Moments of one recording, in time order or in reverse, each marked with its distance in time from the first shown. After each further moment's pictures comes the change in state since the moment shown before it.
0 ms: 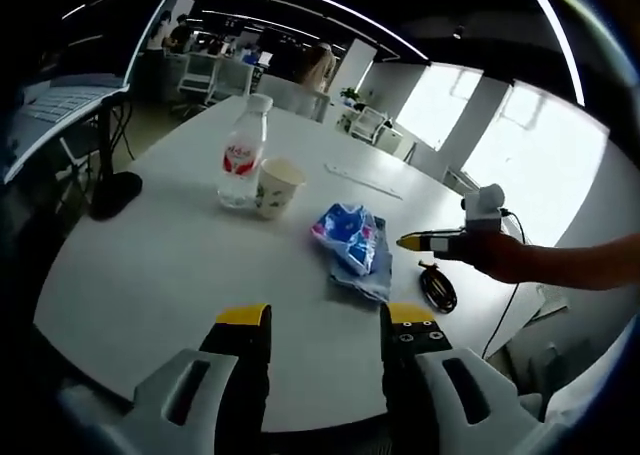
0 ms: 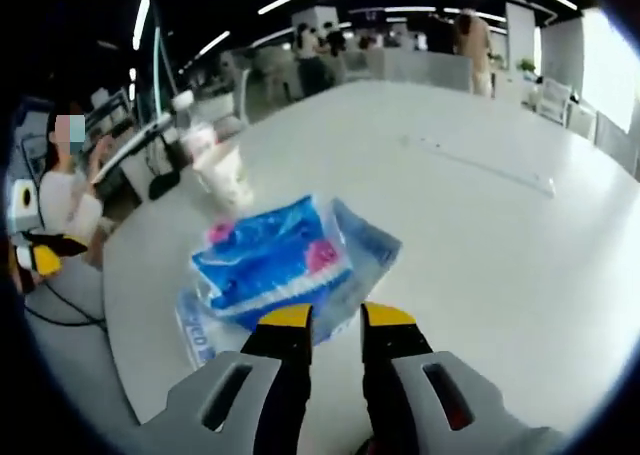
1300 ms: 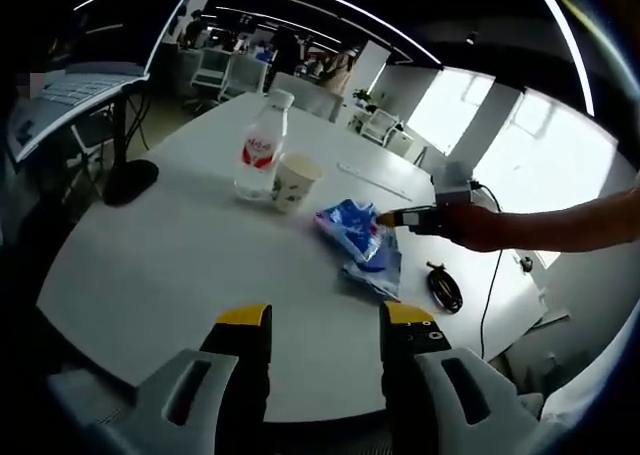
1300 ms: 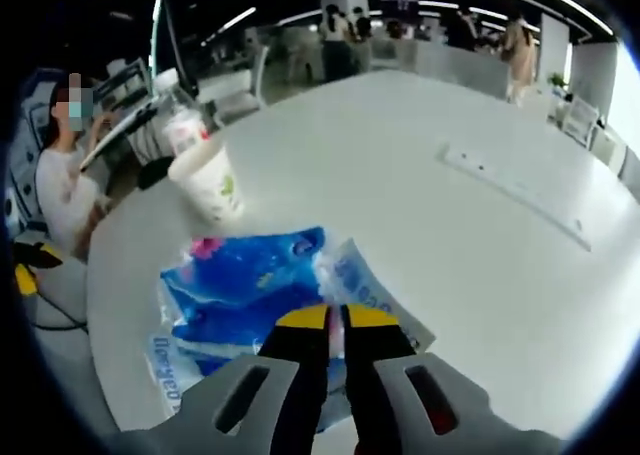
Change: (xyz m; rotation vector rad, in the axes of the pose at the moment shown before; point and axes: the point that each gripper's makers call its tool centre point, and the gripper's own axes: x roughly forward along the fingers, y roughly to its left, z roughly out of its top) left arm -0.007 0.014 -0.007 -0.039 0.000 0.033; right arm 0.056 0.008 0.027 -0.105 0.069 0.038
